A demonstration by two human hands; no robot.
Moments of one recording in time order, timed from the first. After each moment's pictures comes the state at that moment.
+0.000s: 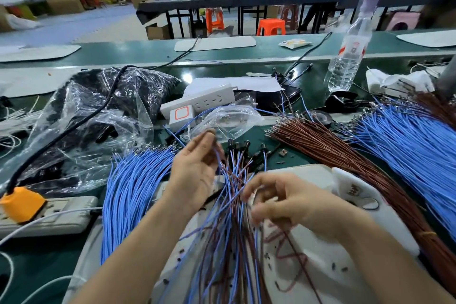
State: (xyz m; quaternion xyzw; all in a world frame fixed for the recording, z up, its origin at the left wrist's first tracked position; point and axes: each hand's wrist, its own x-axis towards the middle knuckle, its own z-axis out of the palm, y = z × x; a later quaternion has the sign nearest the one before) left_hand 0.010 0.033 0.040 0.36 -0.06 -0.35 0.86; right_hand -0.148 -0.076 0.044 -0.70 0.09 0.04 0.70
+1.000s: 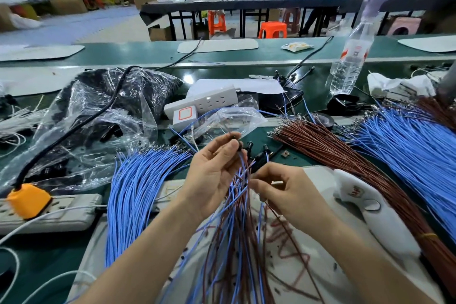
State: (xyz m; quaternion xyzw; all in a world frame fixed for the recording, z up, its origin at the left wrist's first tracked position) left_hand -0.010 0.030 0.045 0.36 -0.14 -0.40 0.83; right_hand -0.134 -0.060 0.037 -0.78 0.17 -0.21 0.57
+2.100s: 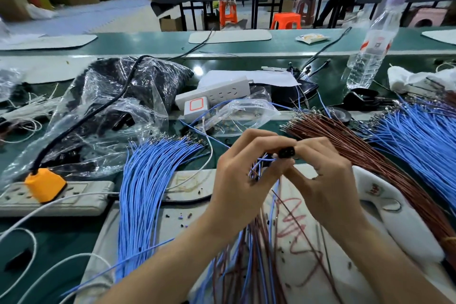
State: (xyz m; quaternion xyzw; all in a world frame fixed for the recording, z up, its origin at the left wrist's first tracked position) left_hand -0.045 0.038 0.047 0.55 -0.54 0.06 0.63; right_hand -0.138 -0.070 0.038 -0.86 0.11 -0.44 0.23
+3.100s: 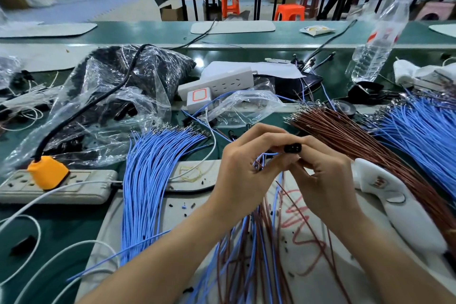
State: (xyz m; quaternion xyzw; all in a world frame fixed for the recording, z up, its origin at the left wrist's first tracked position) left_hand -0.042 0.041 0.046 0.57 -0.54 0.01 0.62; right_hand -0.134 -0.068 0.023 -0.86 0.08 -0.44 0.26
